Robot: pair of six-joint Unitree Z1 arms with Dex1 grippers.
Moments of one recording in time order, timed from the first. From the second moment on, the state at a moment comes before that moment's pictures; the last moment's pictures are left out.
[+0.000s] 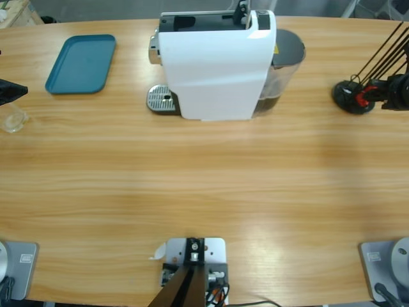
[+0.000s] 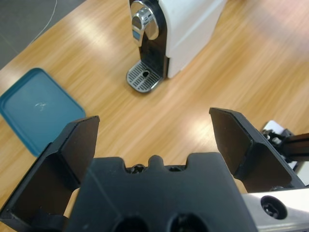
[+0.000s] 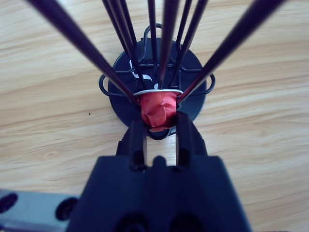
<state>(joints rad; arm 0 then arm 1) -0.64 1.08 -1.06 0.65 -0.09 0.11 0.08 1.57 -0.64 0.04 -0.15 0.19</state>
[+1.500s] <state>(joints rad) -0.64 1.08 -1.01 0.60 -0.09 0.07 0.34 1.22 -1.27 0.65 -0.32 0.12</state>
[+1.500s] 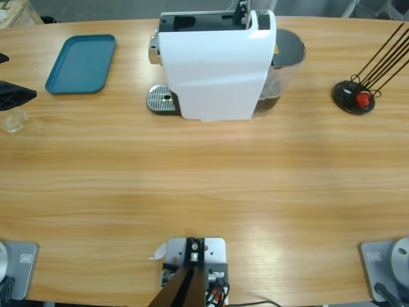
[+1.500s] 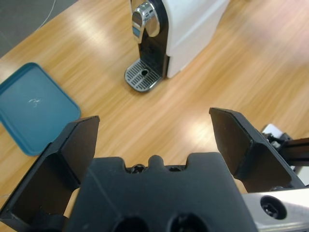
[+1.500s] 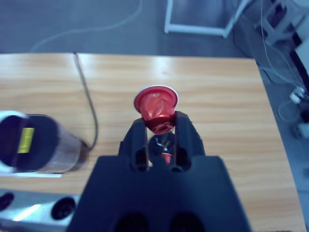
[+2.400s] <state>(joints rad) -0.65 1.00 -0.99 0.60 -0.09 0.06 0.70 1.62 -1.55 0.51 0.66 -0.30</state>
